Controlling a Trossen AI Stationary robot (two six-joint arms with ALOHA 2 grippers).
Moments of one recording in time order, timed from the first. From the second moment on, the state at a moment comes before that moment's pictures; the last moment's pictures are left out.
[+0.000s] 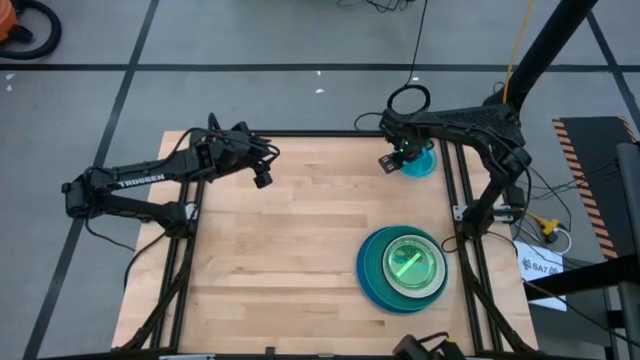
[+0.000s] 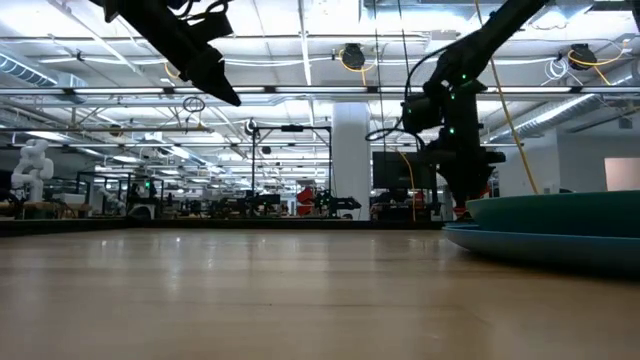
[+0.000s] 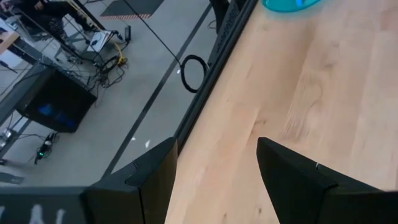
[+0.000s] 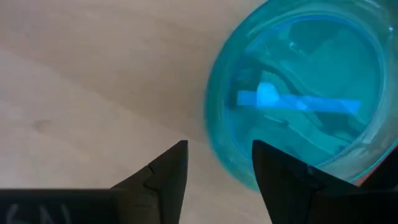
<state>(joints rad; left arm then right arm) 0.37 1.10 0.88 -0.35 -0.31 0.29 -0.78 1.70 1.13 -0.99 0.08 0.27</state>
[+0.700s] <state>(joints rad) 0.37 1.10 0.88 -0.35 -0.31 0.29 -0.83 1.82 1.13 -0.93 0.08 0.22</state>
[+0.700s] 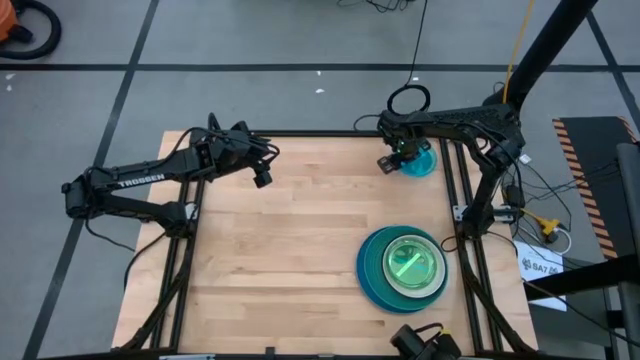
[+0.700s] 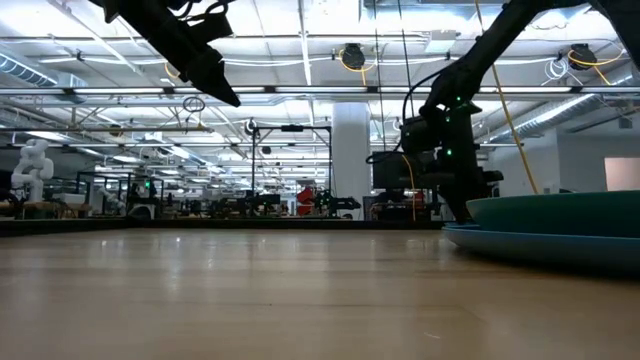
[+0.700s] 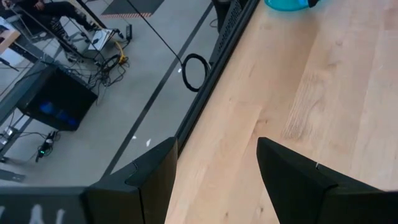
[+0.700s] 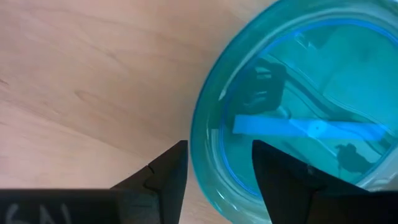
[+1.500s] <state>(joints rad) 0.37 1.10 0.88 -0.35 -0.31 0.29 -0.83 1.82 1.11 -0.85 0.08 0.23</state>
